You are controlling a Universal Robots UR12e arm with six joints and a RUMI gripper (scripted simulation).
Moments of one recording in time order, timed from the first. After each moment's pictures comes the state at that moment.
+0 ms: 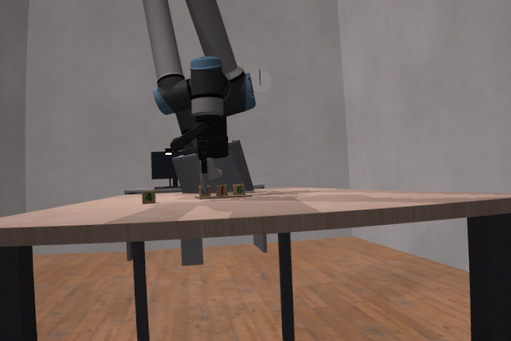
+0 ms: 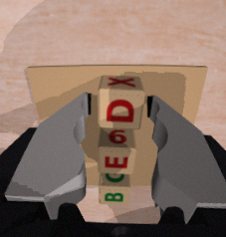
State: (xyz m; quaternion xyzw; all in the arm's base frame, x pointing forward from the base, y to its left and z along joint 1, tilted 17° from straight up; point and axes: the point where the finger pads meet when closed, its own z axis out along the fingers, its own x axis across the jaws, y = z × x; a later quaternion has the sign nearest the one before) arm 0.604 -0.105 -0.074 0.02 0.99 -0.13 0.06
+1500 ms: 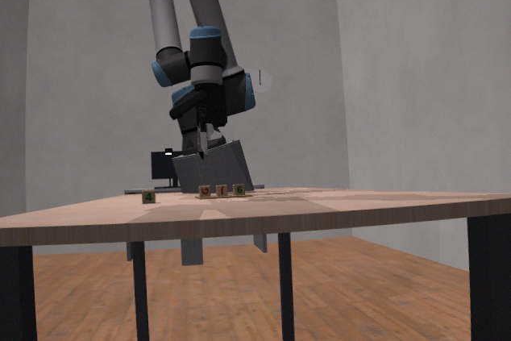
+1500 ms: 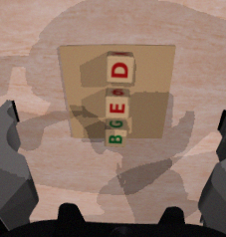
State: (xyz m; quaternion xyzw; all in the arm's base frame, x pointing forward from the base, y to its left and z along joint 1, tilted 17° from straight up) arm 0.595 -0.082 0.012 0.02 0.99 -0.13 0.06
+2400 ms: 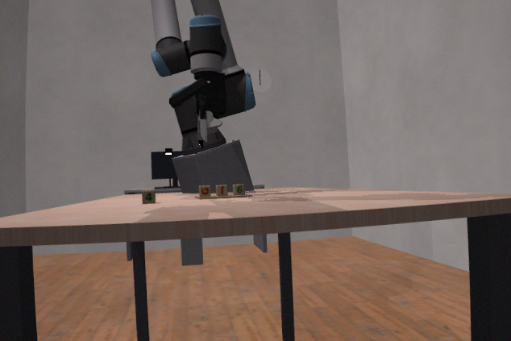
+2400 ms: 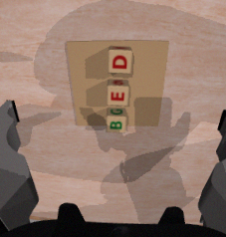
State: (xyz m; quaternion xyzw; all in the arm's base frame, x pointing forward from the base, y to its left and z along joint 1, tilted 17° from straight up) arm 0.592 -0.072 0.045 0.02 0.99 -0.13 0.06
